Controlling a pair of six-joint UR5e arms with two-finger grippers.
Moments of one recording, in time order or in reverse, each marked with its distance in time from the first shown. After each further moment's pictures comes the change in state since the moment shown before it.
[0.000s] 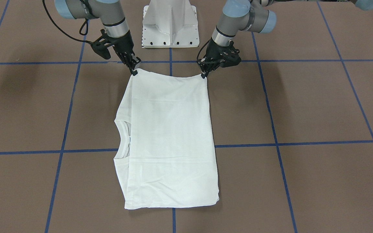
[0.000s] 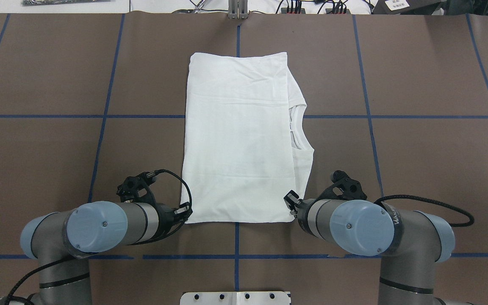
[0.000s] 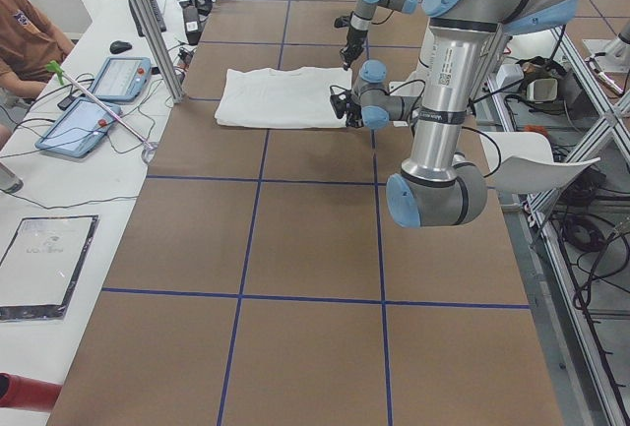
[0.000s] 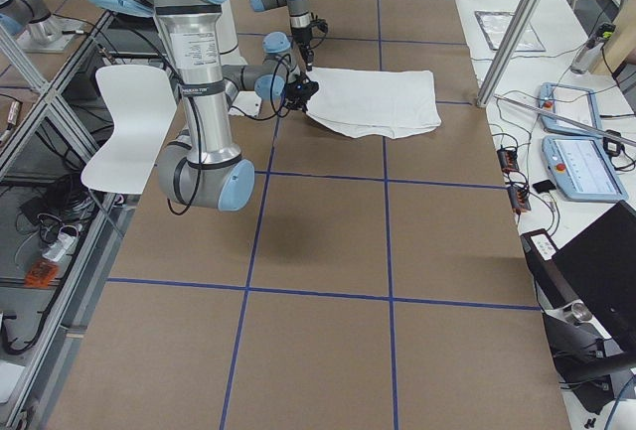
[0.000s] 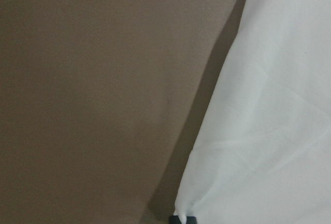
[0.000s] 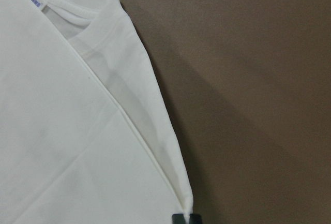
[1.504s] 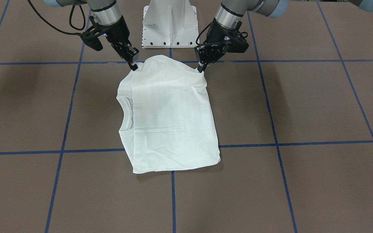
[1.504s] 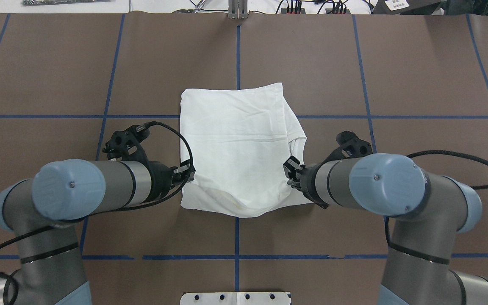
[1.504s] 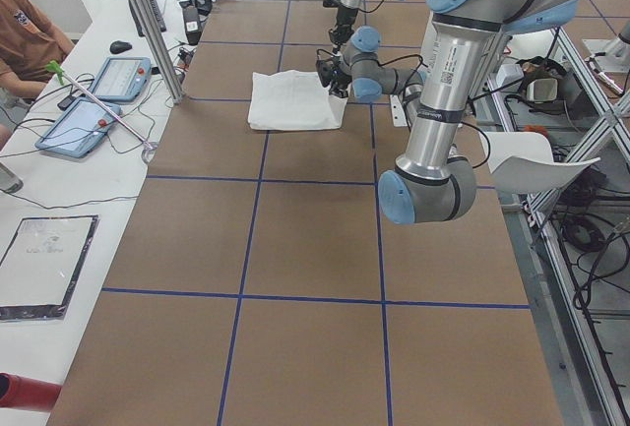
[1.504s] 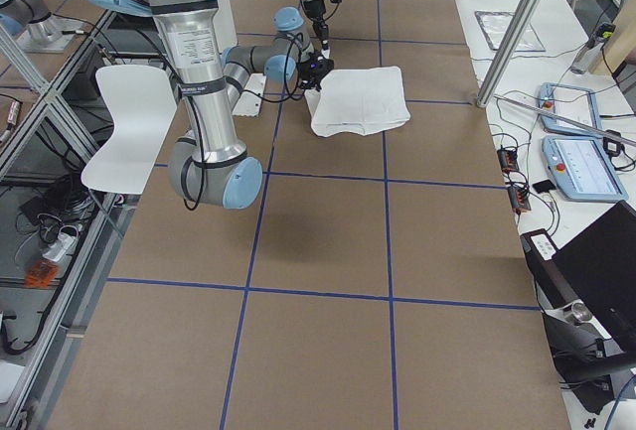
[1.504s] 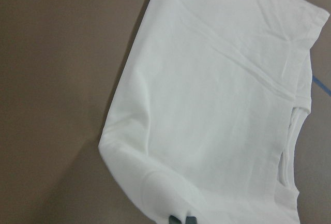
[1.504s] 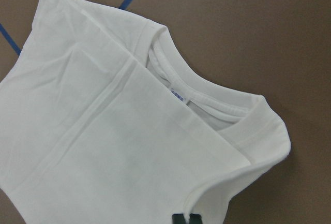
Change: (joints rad) left arm -0.159 -0.089 -0.086 0.087 0.001 0.107; right arm 0.175 0.100 0.034 -0.065 0.121 -0.135
